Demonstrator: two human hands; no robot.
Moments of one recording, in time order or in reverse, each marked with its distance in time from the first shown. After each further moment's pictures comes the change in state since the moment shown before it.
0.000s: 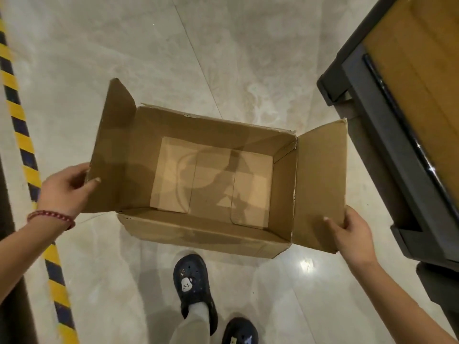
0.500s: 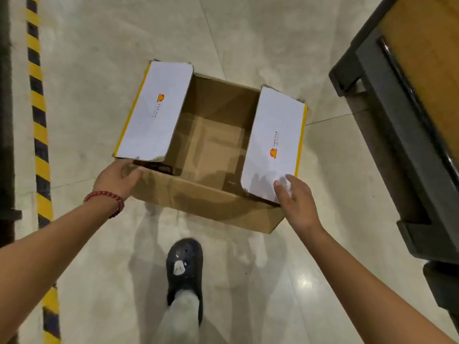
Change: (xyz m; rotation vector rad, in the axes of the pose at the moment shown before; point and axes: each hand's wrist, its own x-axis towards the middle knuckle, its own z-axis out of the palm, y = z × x) left_hand -0.104 -0.033 0.085 0.052 -0.081 -0.142; right_hand -0.035 0.025 0.078 -0.015 -0.235 -0.245
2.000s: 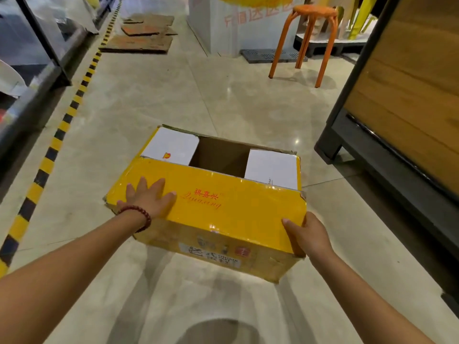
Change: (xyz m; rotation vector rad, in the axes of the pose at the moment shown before) left_hand 0.058 0.004 0.073 0.320 0.011 0.199; right_hand 0.063 0.064 0.026 0.126 0.166 -0.112
